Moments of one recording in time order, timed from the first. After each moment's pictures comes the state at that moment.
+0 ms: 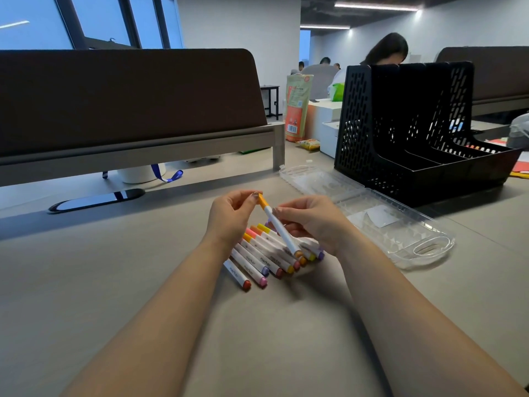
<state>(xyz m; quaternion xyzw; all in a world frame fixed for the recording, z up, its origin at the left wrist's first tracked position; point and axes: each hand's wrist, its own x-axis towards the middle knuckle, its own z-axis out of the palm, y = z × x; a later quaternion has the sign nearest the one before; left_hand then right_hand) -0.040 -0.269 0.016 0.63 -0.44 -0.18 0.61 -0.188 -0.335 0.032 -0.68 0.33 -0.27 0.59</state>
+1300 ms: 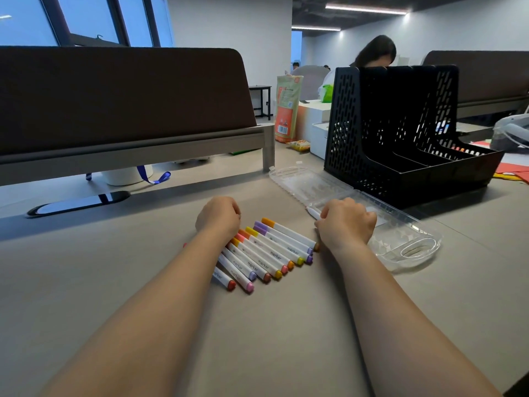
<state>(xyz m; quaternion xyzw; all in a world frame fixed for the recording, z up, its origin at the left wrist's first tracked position) -0.018 -0.314 0.008 0.87 -0.43 -0.03 0.23 -0.215 -0.380 0.003 -0.74 0.64 -0.21 -0.02</state>
